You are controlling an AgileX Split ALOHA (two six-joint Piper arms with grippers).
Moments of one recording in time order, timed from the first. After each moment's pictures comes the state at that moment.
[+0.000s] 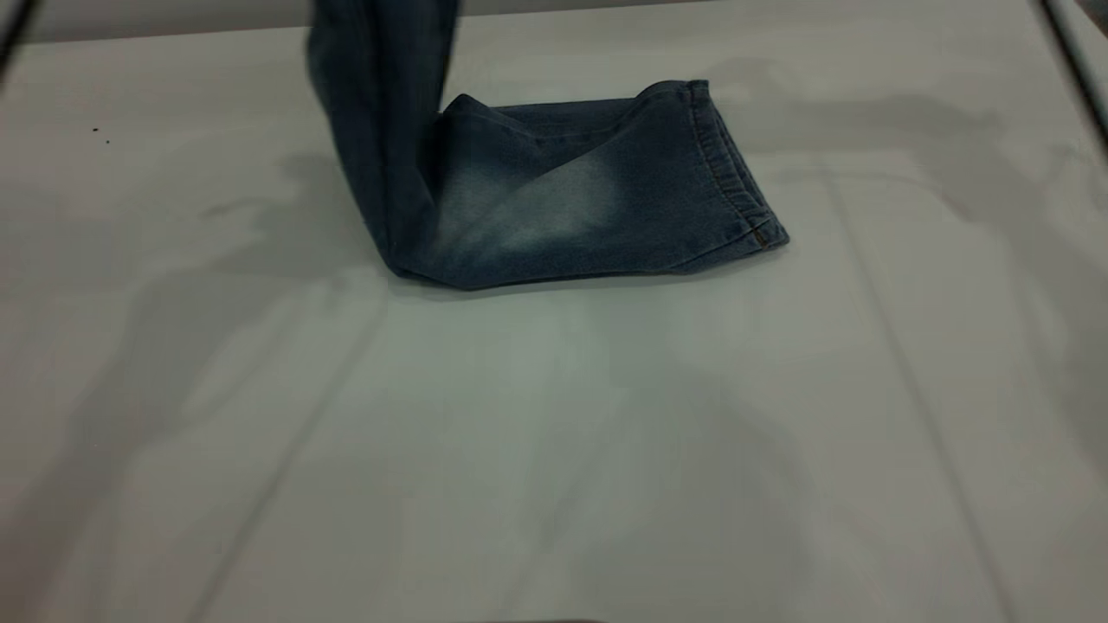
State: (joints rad) left arm -0.26 1.84 -1.33 -0.66 0.50 0.40; right arm 0.07 2.41 -2.10 1.32 1.19 -0.59
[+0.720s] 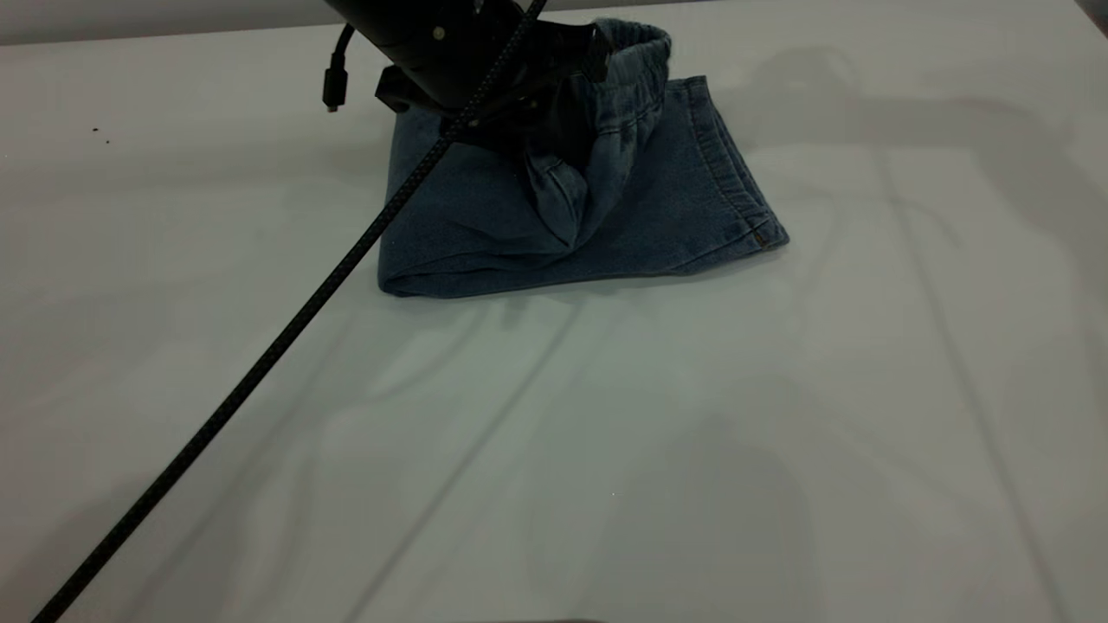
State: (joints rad) left arm -0.49 2.14 -1.34 -0.74 0.30 0.49; right arm 0.03 2.29 -2.12 1.22 1.21 -0.57
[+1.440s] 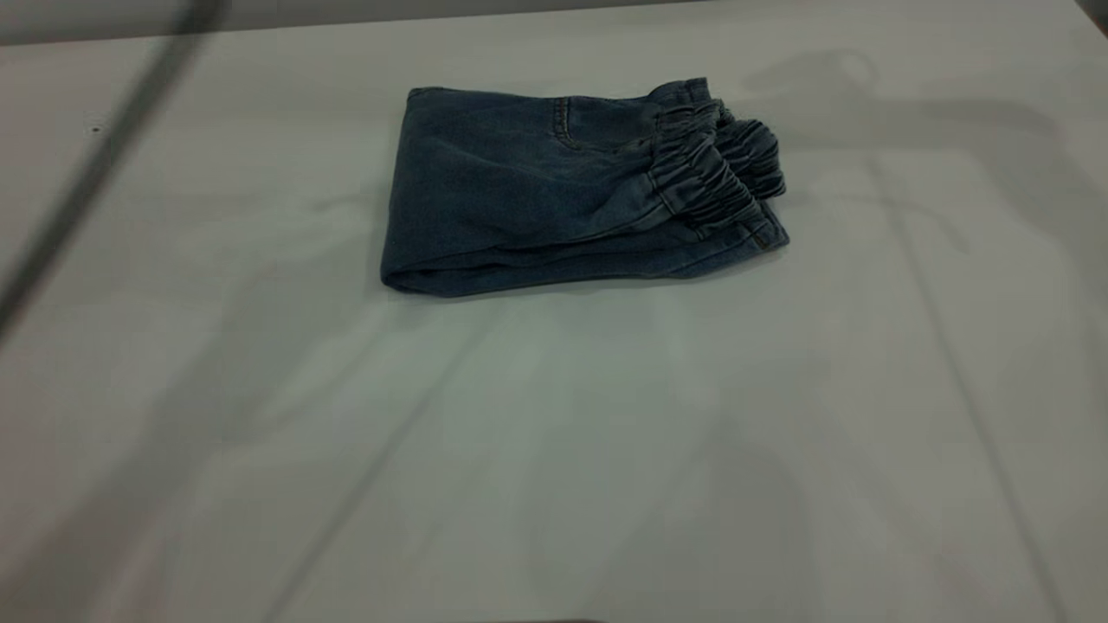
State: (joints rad) left arm -0.34 1.81 -1.39 -0.51 0.47 0.56; right arm 0.03 2.29 -2.13 0.97 1.22 -0.48
